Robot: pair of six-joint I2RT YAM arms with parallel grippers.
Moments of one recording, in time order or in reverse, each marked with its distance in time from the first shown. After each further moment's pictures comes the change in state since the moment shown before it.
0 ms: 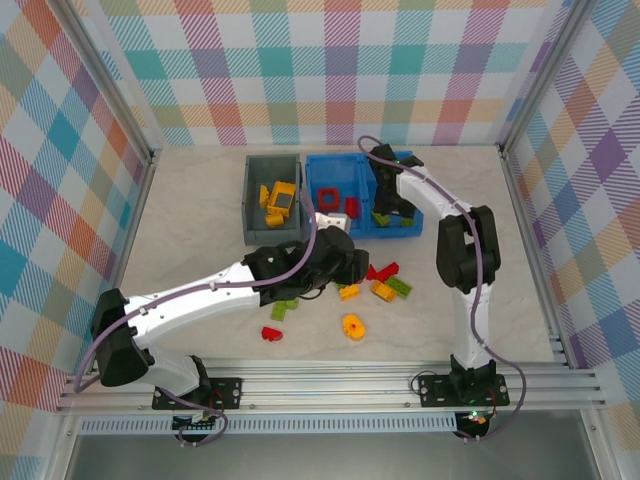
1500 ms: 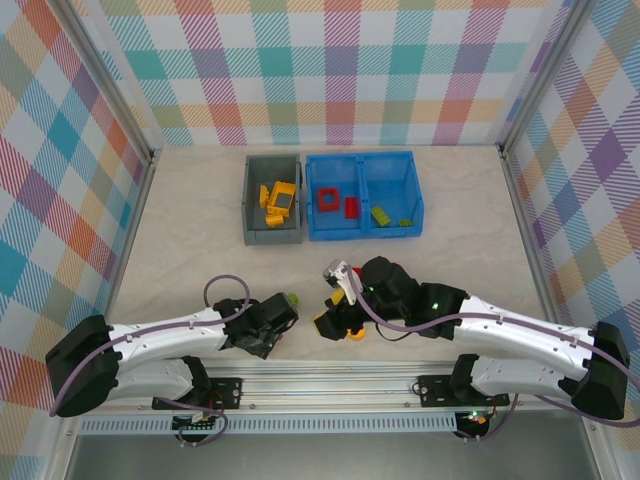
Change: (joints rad) left arm 0.077 -0.278 -0.741 -0.062 0.157 -1.217; right arm 0.726 -1.068 -1.008 0.632 -0.547 -0.220
